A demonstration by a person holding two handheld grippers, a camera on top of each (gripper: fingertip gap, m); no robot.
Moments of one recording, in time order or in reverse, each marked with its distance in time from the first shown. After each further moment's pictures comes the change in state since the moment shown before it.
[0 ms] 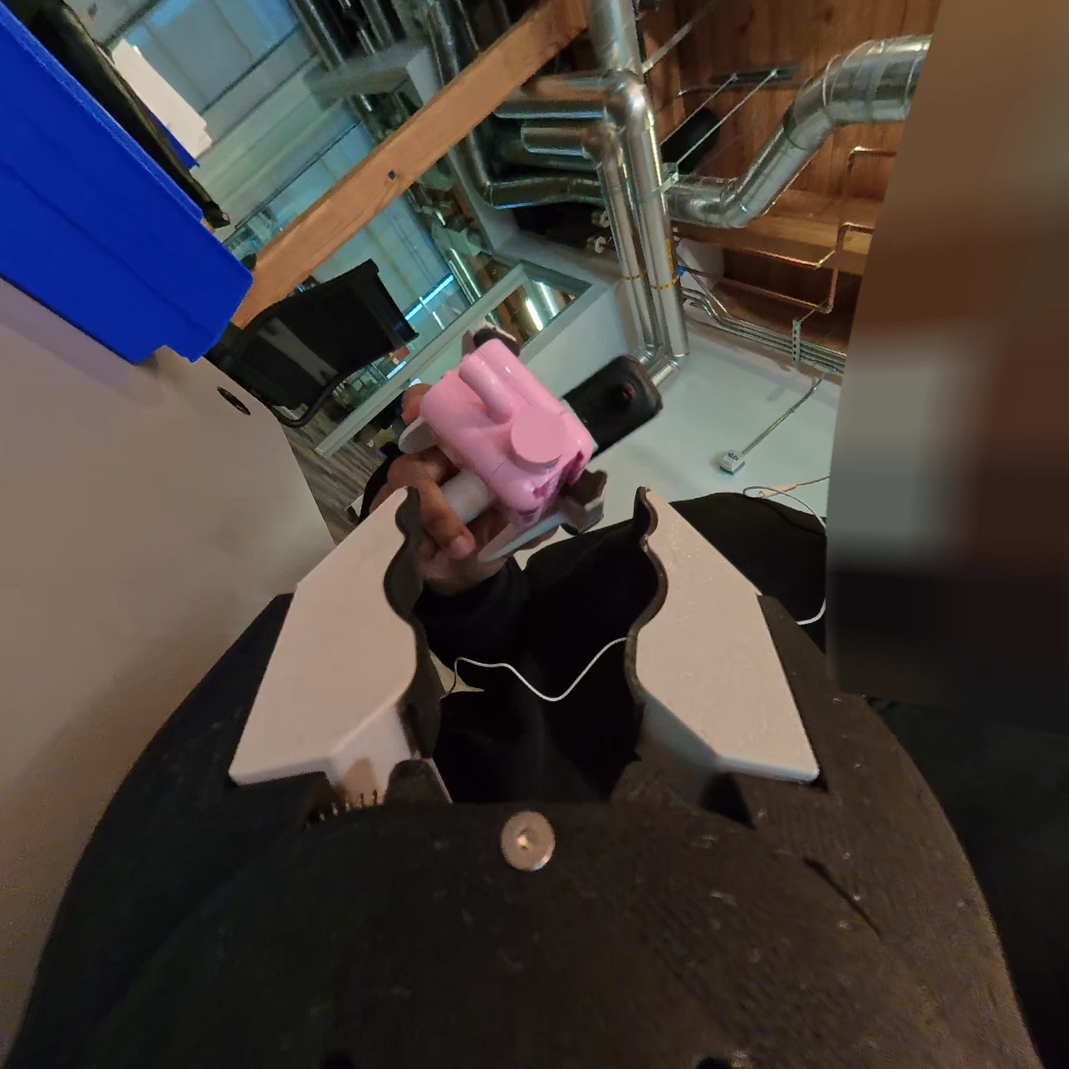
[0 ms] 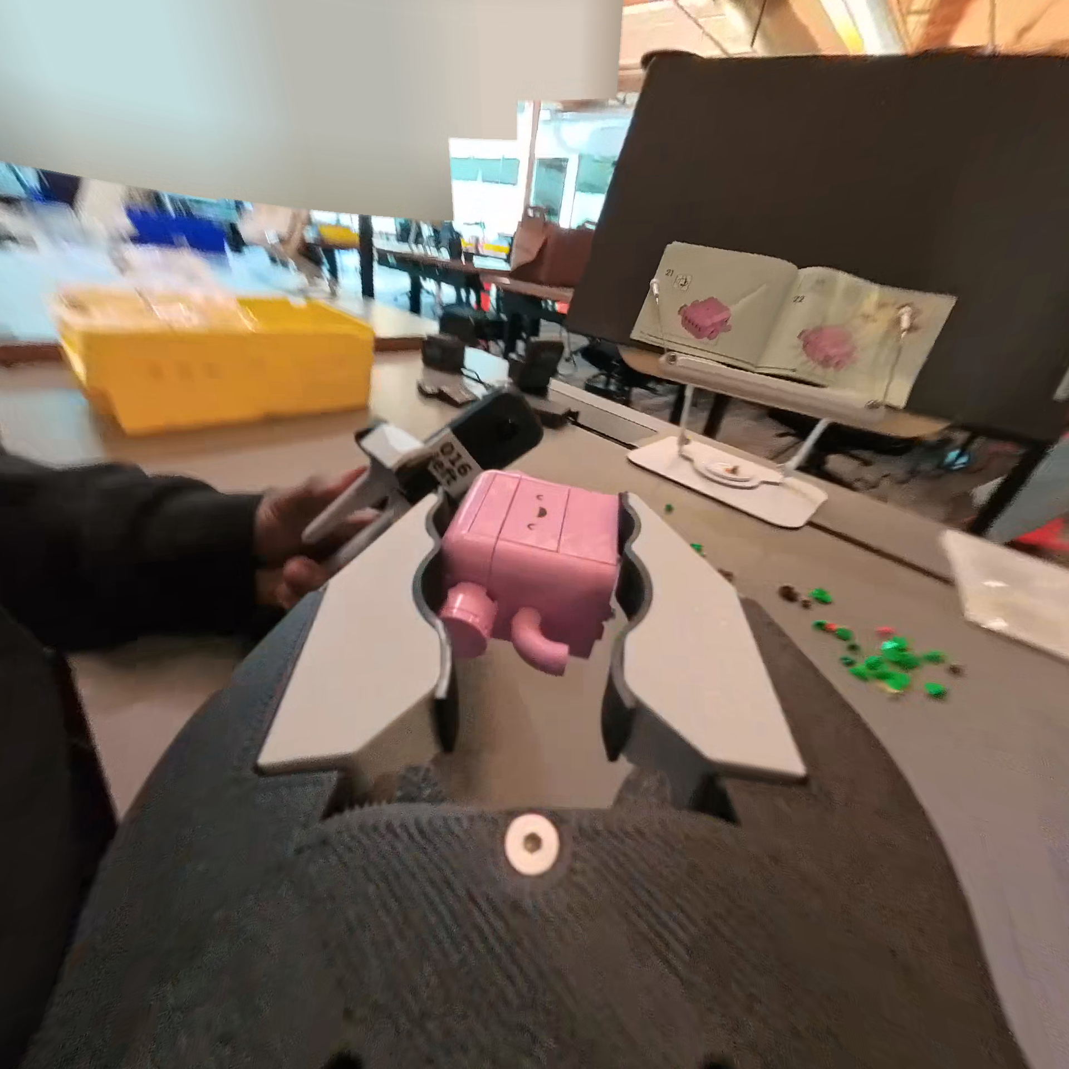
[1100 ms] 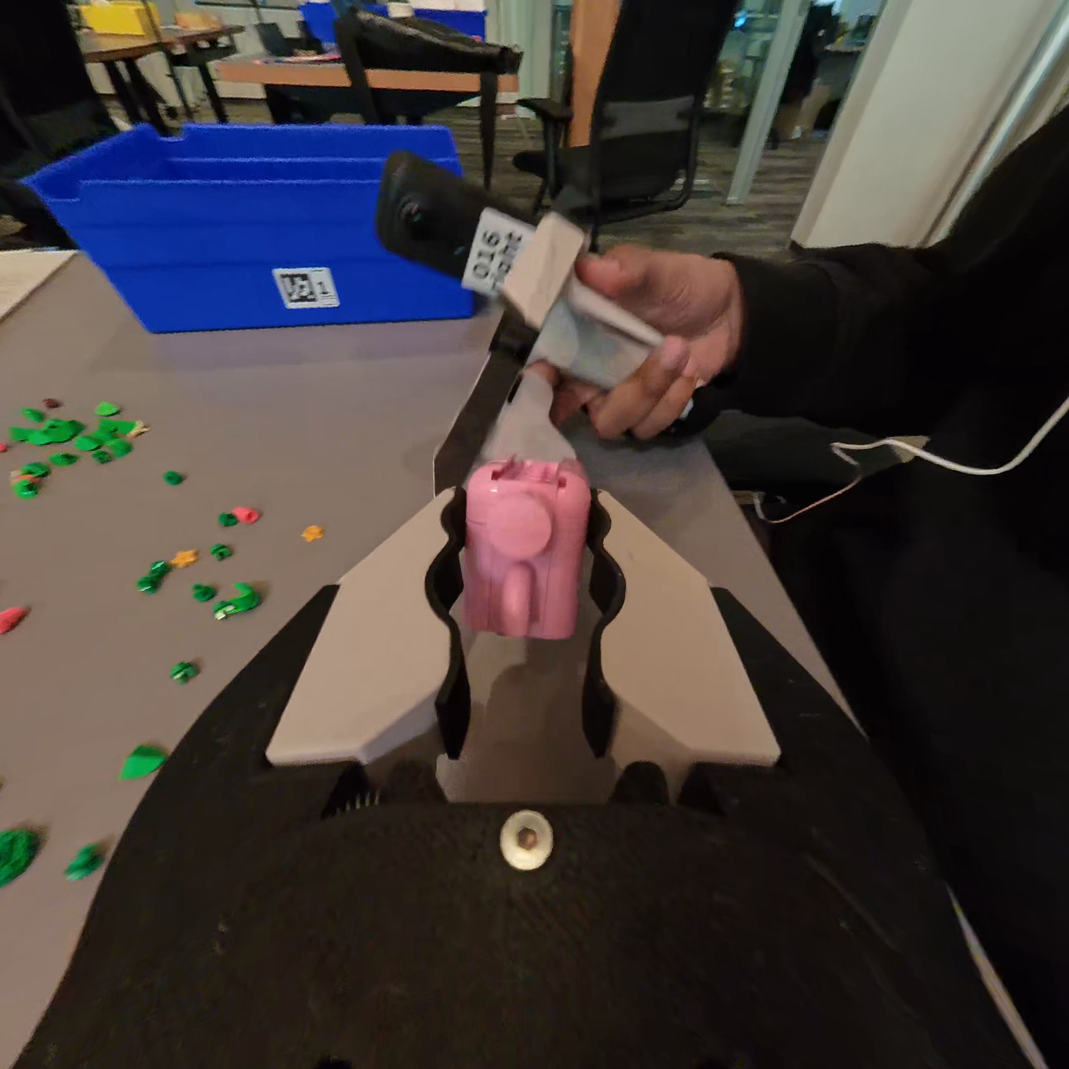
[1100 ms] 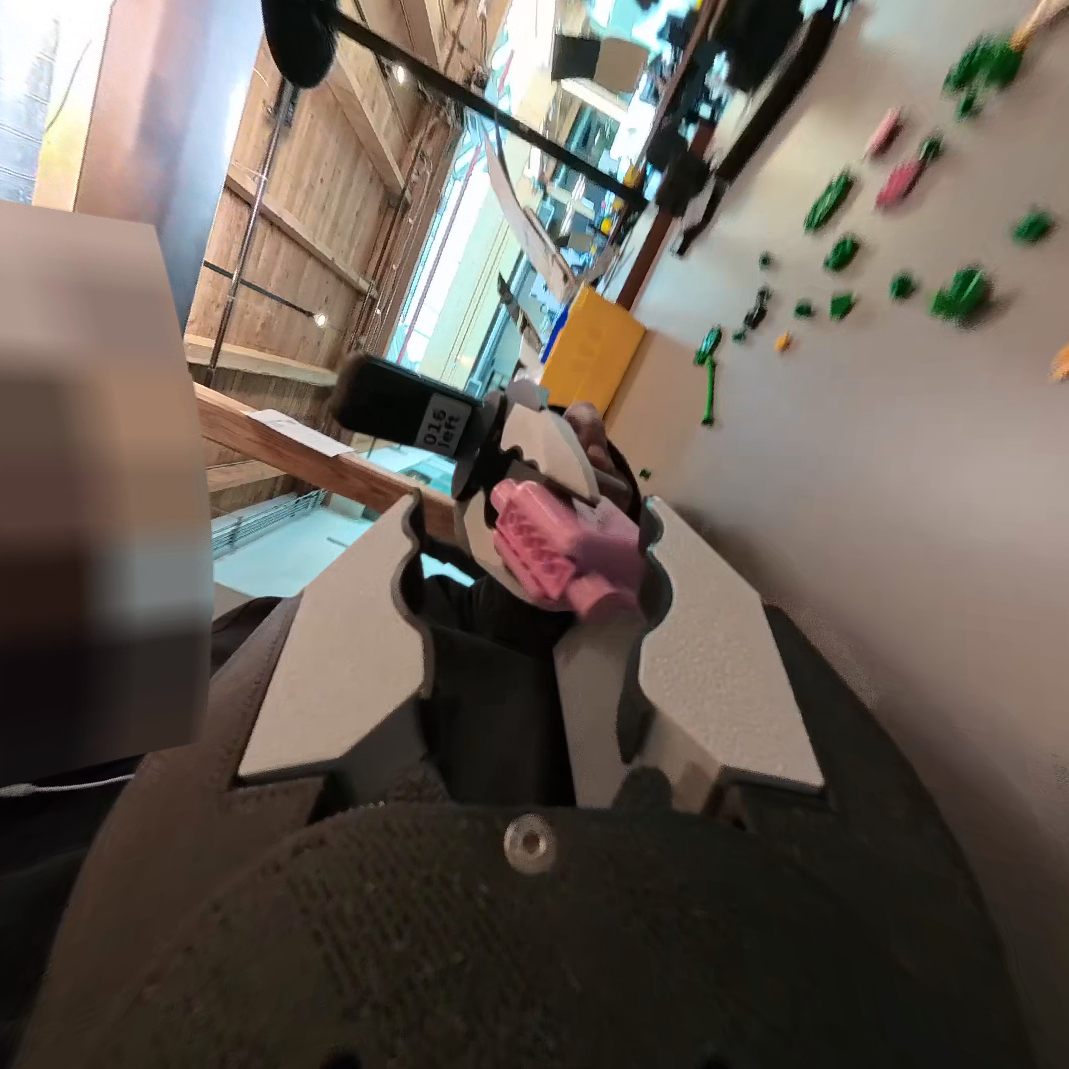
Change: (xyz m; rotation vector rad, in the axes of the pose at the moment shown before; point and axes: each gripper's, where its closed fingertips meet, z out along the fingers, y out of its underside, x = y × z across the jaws) left arm -0.050 0.020 -0.026 -0.457 -0.645 0.868; right arm 0.008 0.054 0.004 -0.174 -0.510 1.269
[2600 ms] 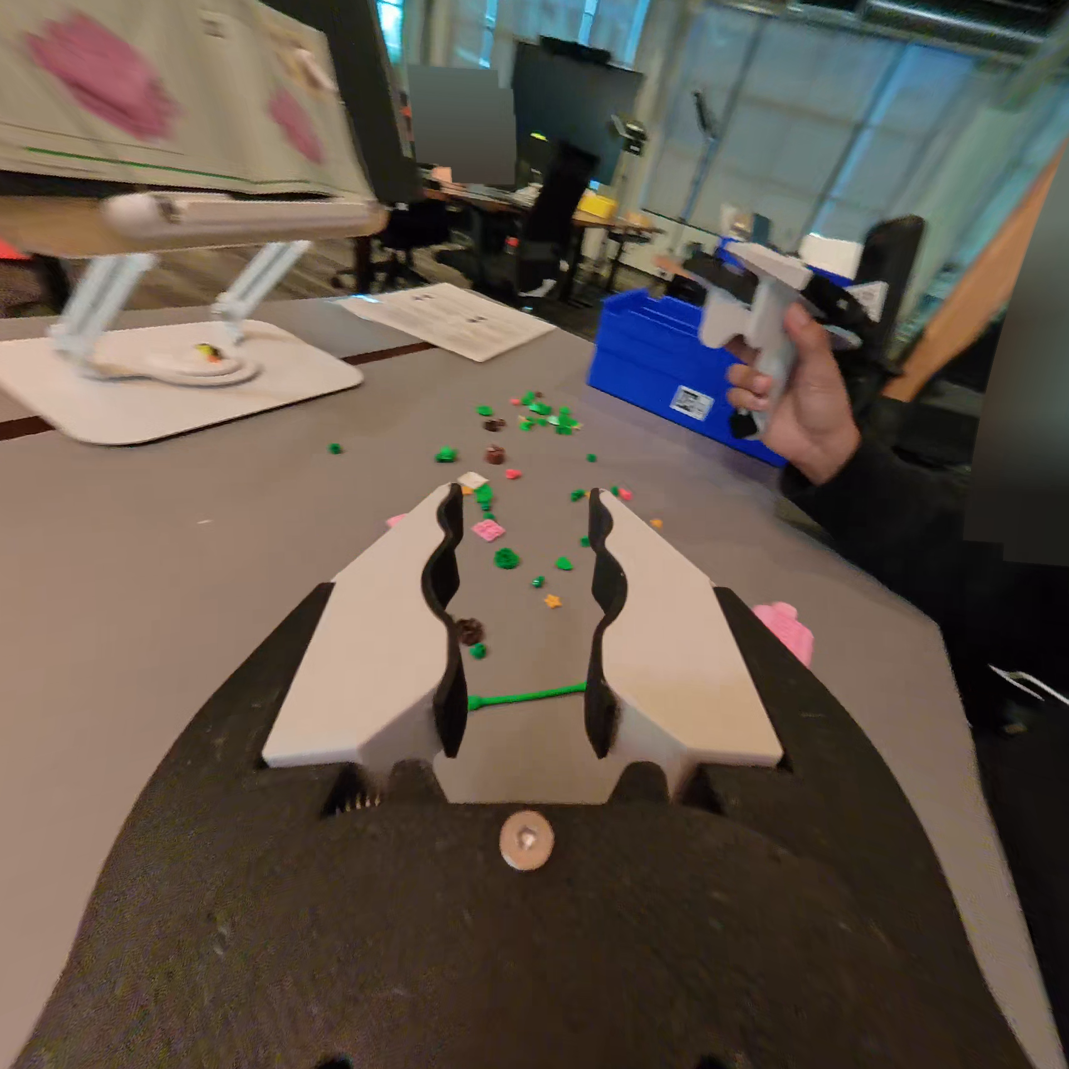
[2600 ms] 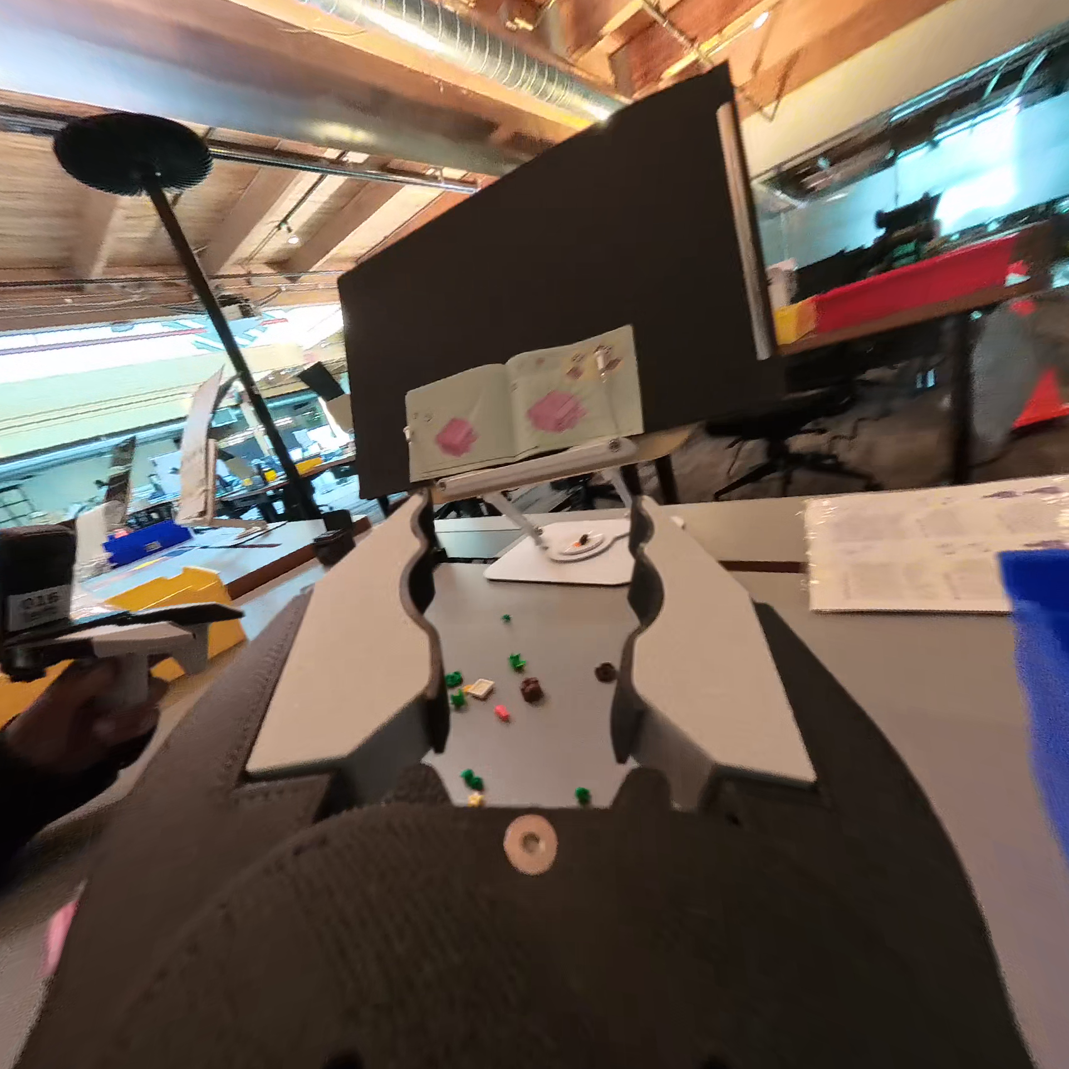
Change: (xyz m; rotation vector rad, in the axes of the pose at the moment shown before) left arm -0.126 0.005 -0.181 0.261 -0.579 -0.337; right arm -0.005 -0.216 -0.073 0.559 0.452 -0.910
